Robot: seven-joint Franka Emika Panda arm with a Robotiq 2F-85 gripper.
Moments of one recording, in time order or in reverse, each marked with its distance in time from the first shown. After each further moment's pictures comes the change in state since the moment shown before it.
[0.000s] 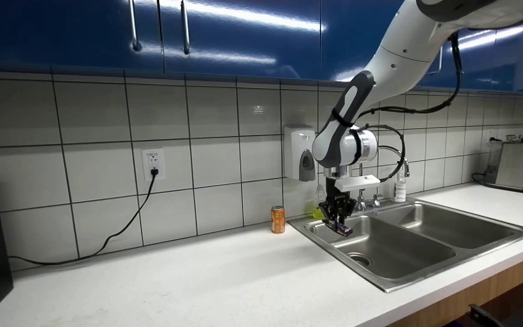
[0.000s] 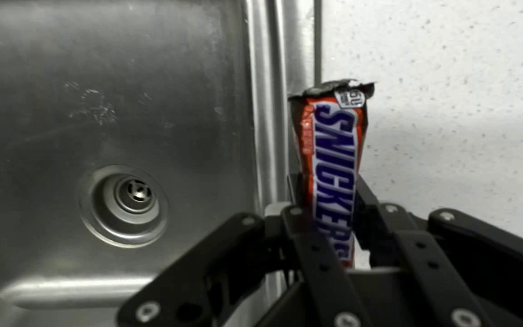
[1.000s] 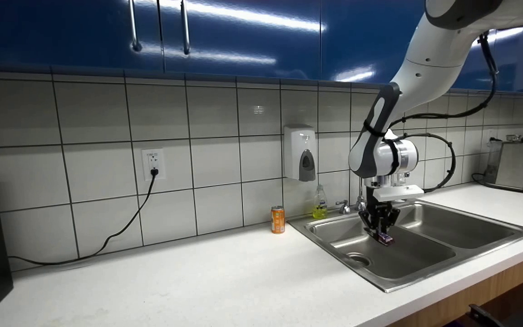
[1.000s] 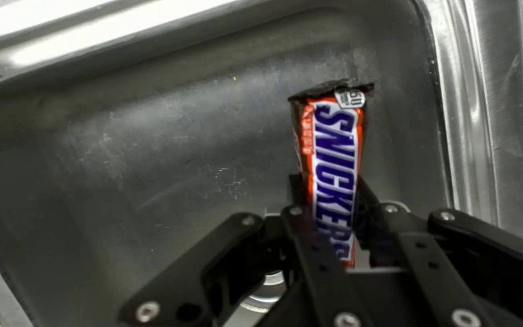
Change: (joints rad) arm -0.118 0.009 -0.111 -0.108 0.007 0.093 0.000
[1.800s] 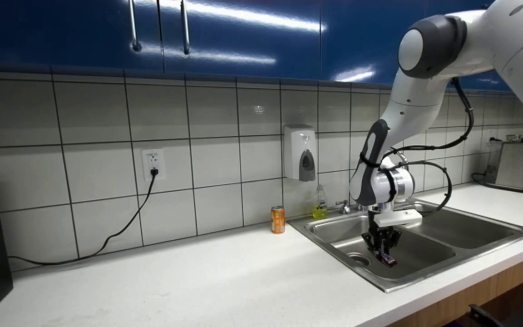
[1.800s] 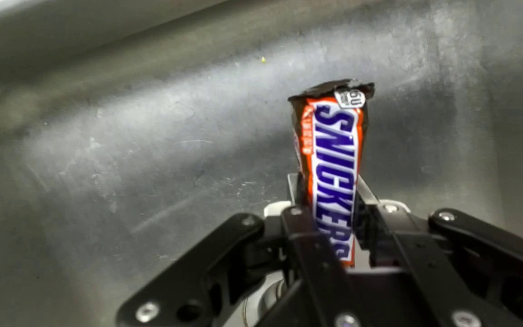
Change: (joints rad) arm -0.041 0.281 0.002 0.165 0.003 0.092 0.000
